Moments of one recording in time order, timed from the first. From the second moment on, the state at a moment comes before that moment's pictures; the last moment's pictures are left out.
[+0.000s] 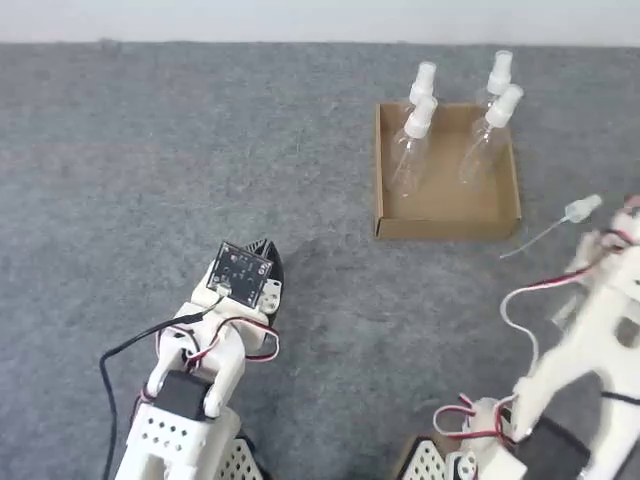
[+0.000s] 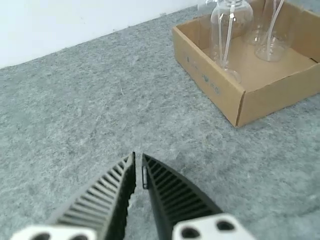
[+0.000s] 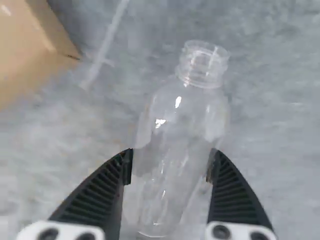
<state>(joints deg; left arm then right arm) 12.2 -91.0 94.2 38.1 -4.0 36.1 -21.7 17.4 85.9 9.2</state>
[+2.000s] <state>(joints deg) 8.4 -91.0 94.2 38.1 -4.0 28.0 49.7 -45.4 68.0 -12.9</state>
